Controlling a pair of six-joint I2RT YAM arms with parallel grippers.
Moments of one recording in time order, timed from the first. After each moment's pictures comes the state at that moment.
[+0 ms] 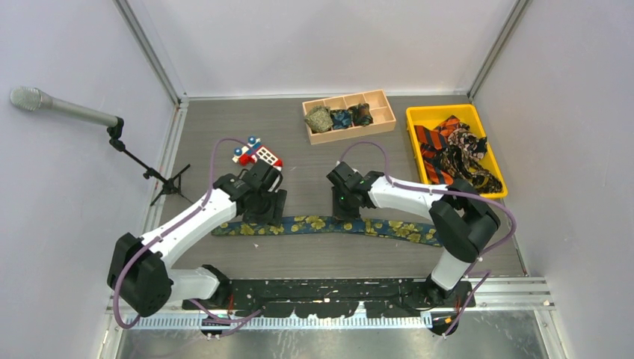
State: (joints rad) left arm -0.61 1.24 0.93 -0.90 -0.04 -0.40; right arm 0.79 1.69 1.05 -0.50 -0.03 0.79
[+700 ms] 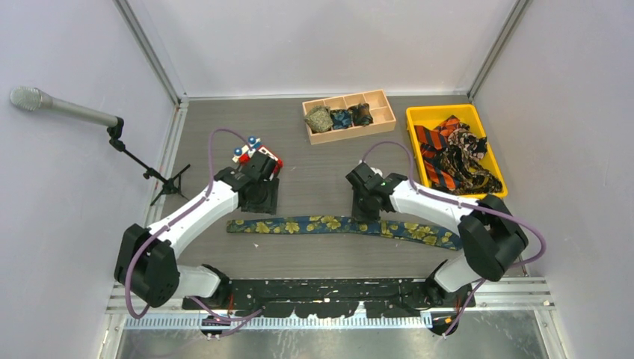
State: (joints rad) left arm -0.54 1.33 0.95 -0.80 -0.15 -0.42; right arm 0.72 1.53 0.89 -0.58 0.06 0.80
